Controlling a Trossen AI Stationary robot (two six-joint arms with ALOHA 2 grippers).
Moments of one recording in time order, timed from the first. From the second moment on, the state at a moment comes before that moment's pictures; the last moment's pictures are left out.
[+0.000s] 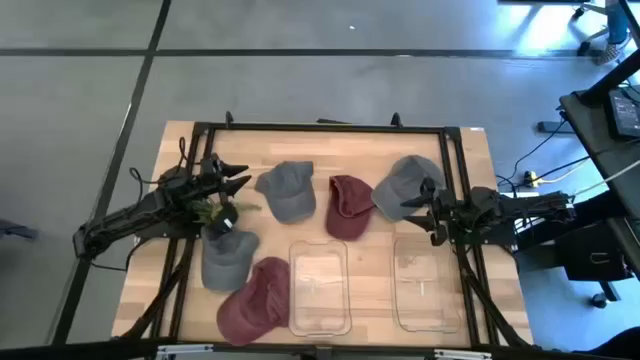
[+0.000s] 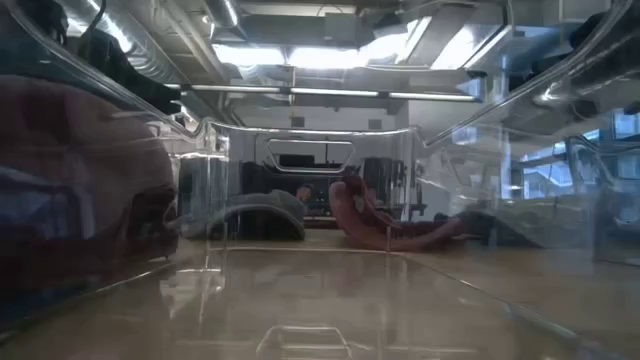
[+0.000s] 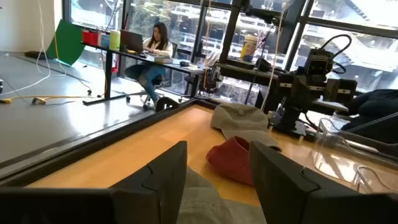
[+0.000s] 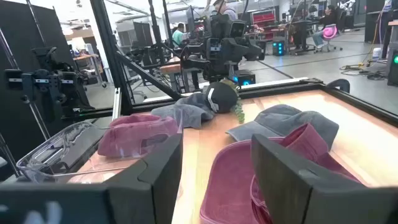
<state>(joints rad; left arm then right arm) 0.48 0.00 0.01 0.03 0.07 -0.22 0.13 0.01 0.01 0.03 0.09 0.15</state>
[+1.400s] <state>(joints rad) 0.48 0.00 0.01 0.03 0.07 -0.22 0.13 0.01 0.01 0.05 0.22 0.17</state>
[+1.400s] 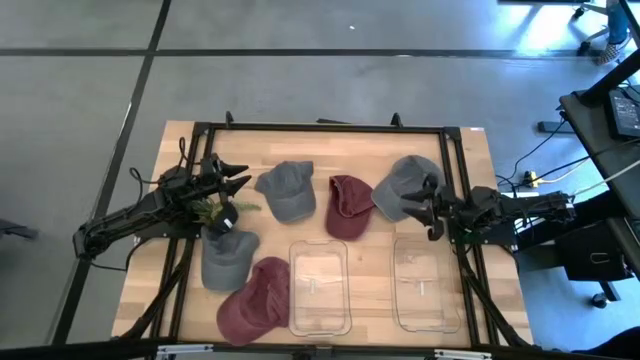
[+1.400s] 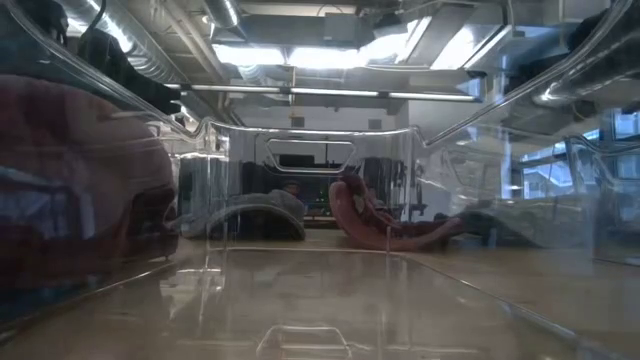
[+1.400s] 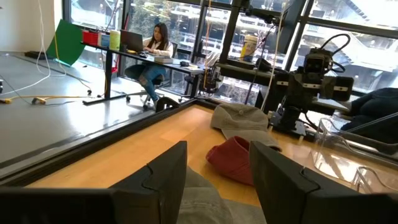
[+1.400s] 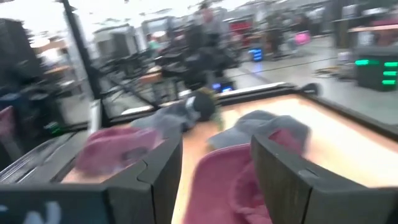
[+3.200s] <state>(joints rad) 0.48 0.01 0.01 0.03 0.07 -0.22 -0.47 1.32 0.83 -1.12 0.48 0.56</state>
